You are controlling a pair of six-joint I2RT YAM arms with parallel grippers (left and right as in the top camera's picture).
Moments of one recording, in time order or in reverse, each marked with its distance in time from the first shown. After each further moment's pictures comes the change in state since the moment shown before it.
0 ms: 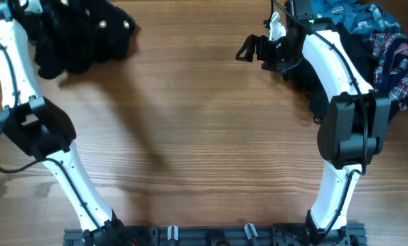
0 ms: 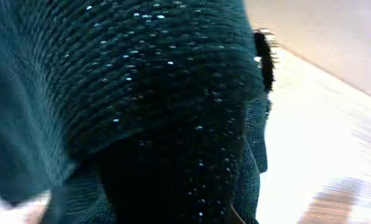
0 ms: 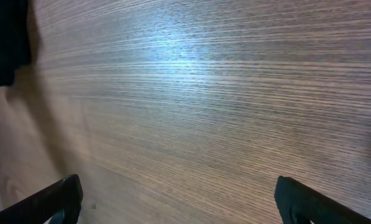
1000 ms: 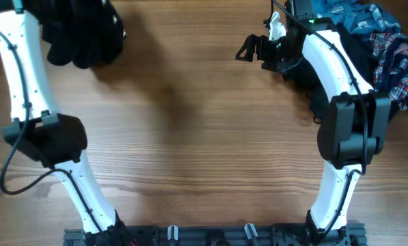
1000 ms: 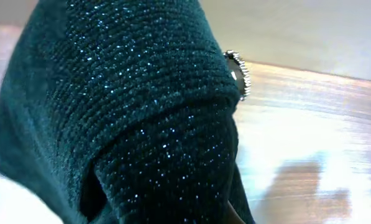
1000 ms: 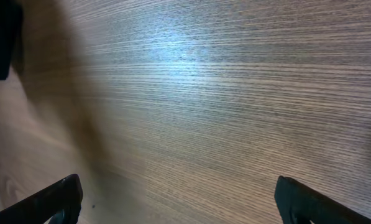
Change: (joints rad) left arm -0.161 -0.198 0.037 -0.061 -0.078 0.096; right arm 0.000 0.000 0.000 0.006 0.000 0.000
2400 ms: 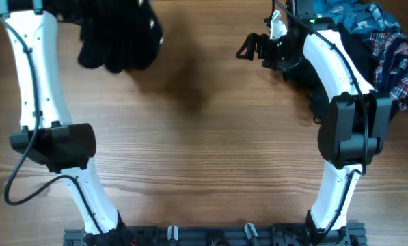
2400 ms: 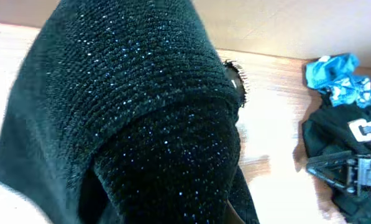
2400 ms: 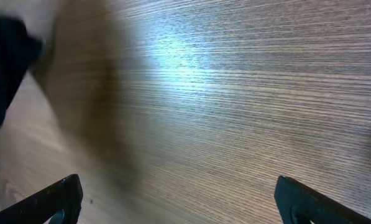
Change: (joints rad) left arm -0.073 -0.084 0.000 -0.116 0.122 -0.056; right arm -0.005 0.000 0.000 0.017 0.000 -0.001
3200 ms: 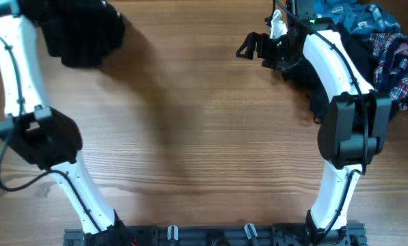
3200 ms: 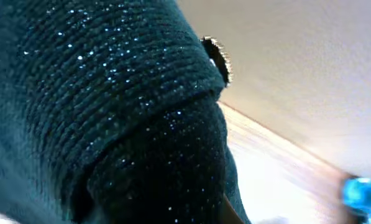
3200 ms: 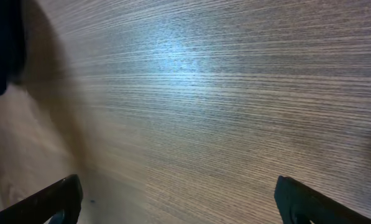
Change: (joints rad) left arm 0.123 0.071 -0.139 0.346 -0.130 -0.316; right arm 0.000 0.000 0.000 0.012 0.000 0.023
